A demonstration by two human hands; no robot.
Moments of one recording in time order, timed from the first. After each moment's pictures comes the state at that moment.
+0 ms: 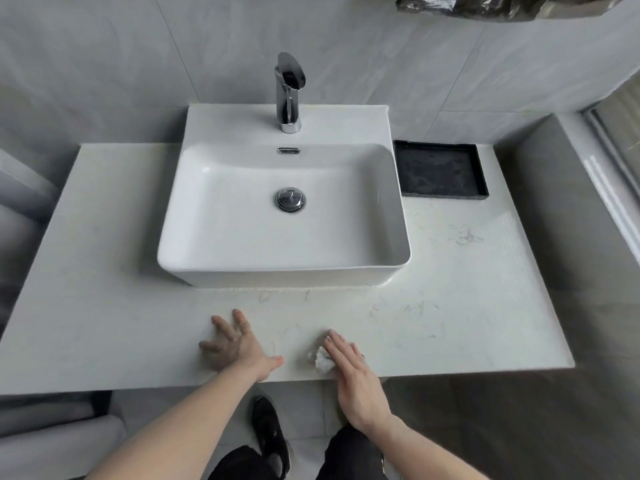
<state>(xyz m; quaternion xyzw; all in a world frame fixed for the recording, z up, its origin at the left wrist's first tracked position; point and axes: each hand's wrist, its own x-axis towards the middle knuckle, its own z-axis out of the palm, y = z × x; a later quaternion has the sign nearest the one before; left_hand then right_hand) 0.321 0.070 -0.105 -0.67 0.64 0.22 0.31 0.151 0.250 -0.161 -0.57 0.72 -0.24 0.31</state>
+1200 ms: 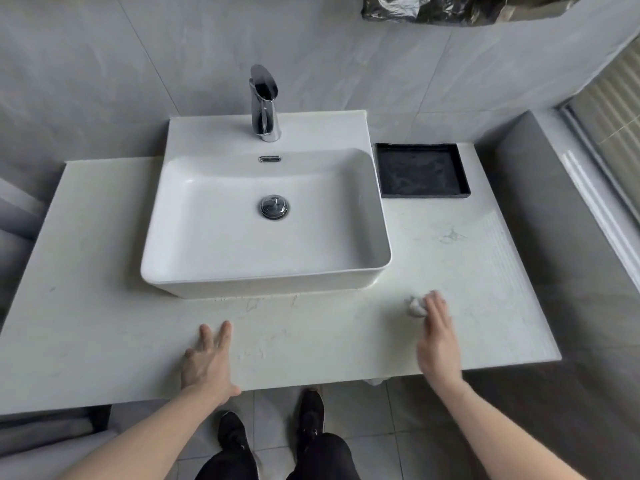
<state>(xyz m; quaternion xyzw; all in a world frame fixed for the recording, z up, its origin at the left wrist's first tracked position) 0.359 0.069 -0.097 -0.57 0.75 0.10 0.32 -0.004 0.270 -0.146 -0.33 0.89 -0.27 0.16</state>
